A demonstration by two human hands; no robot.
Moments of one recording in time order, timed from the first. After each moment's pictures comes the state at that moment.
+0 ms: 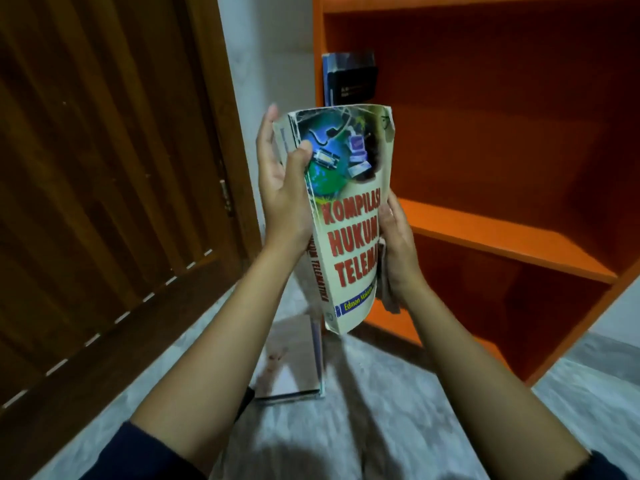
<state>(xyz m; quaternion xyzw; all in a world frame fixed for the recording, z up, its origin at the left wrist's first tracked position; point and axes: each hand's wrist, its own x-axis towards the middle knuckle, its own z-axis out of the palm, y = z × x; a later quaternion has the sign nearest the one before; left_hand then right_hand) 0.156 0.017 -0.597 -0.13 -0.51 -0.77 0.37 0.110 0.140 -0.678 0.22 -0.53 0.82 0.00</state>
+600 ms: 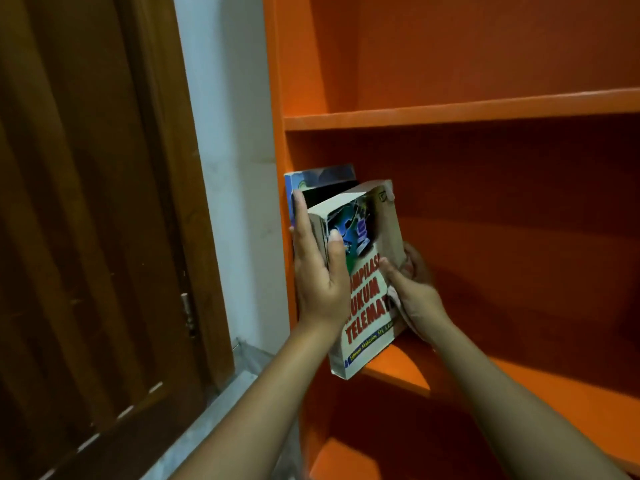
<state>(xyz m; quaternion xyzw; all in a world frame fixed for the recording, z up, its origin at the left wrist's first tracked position) -0.043 0.040 -0.604 -0.15 -0.66 -0.50 0.54 -0.105 0.159 -0.639 0.18 -0.59 0.79 0.06</state>
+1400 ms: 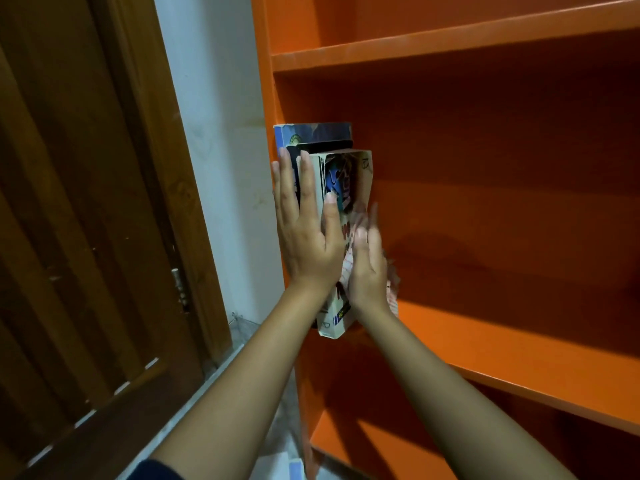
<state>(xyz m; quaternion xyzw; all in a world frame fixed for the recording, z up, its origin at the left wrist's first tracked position) -0.083 0.018 -0.616 -0.10 -0.70 -0.32 0.63 -0.100 0.083 -0.668 0.20 -0.62 0.72 0.23</state>
